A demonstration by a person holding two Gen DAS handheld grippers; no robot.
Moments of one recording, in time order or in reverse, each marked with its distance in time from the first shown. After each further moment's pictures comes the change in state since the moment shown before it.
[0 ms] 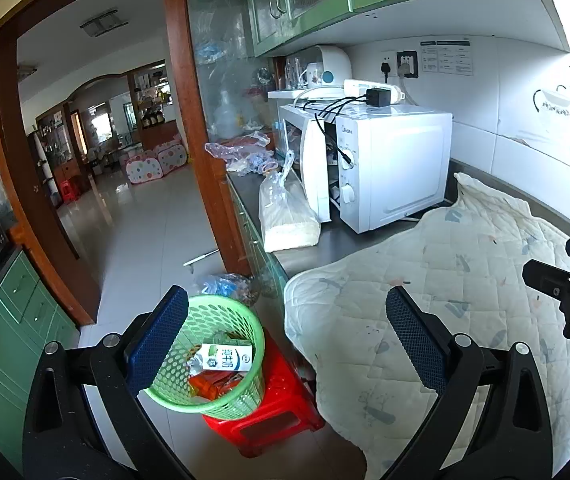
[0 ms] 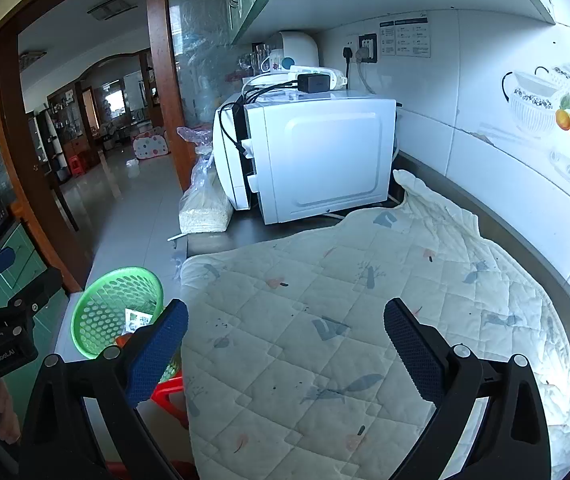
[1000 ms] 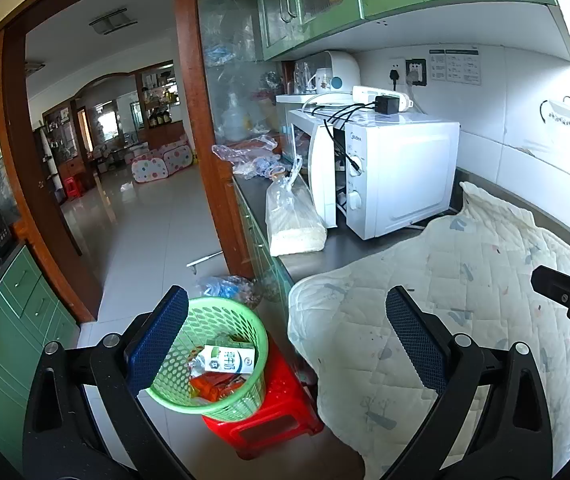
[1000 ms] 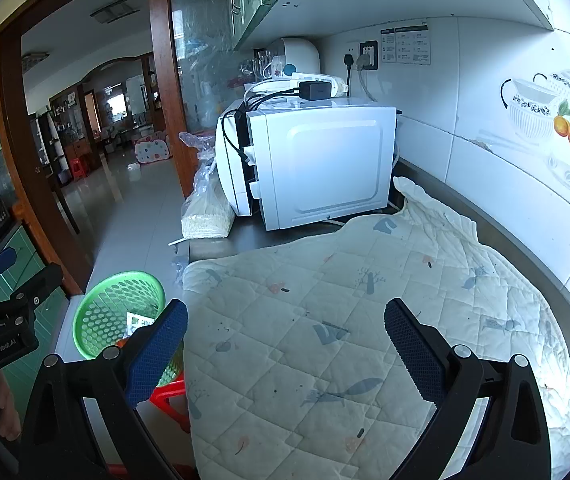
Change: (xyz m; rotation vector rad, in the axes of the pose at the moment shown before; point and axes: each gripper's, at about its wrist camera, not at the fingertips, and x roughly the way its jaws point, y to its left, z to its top) left arm -0.004 0.005 0.003 -0.019 -0.008 0.013; right arm -0.006 0.001 0.005 -0.004 -0.017 0.003
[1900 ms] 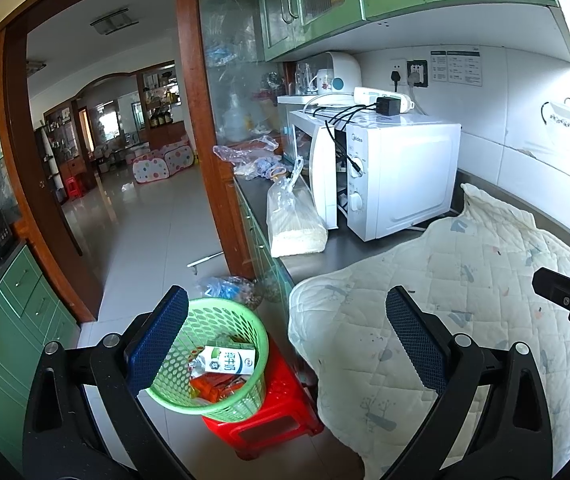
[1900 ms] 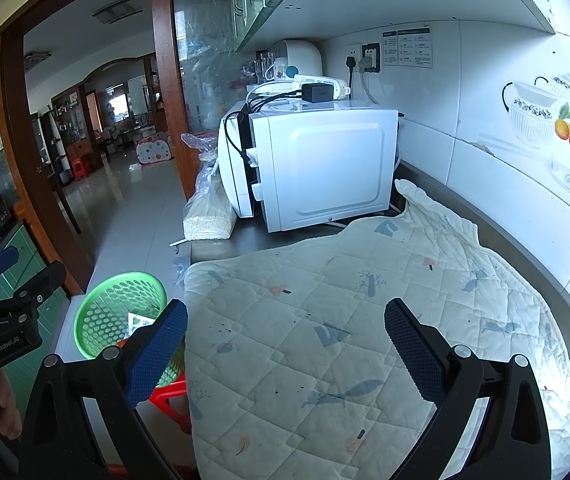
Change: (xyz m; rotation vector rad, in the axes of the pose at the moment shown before) left arm 0.002 0.000 0.003 -0.008 0.001 0.003; right arm -0.001 0.002 -0.001 -0.003 -0.005 0.002
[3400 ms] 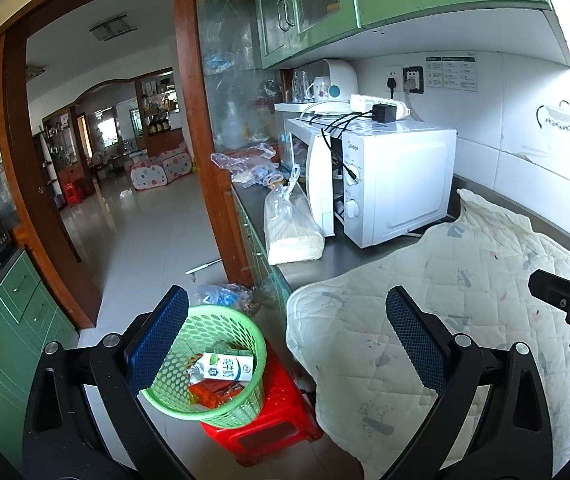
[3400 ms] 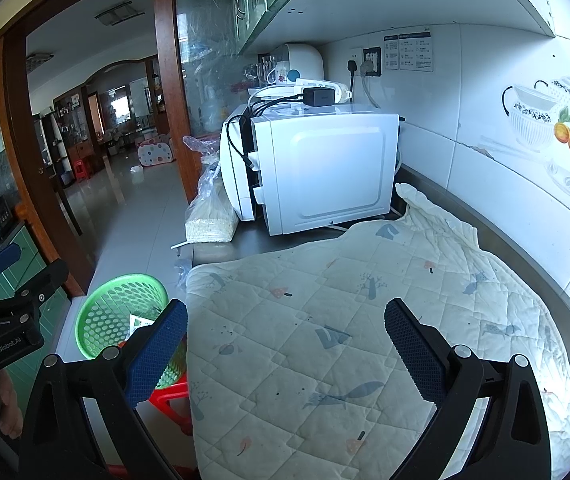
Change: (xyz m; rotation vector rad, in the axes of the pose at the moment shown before) left arm -0.002 -0.007 0.005 0.005 -0.030 -0.005; right arm 0.001 0.000 0.003 -0.003 -0.007 0.010
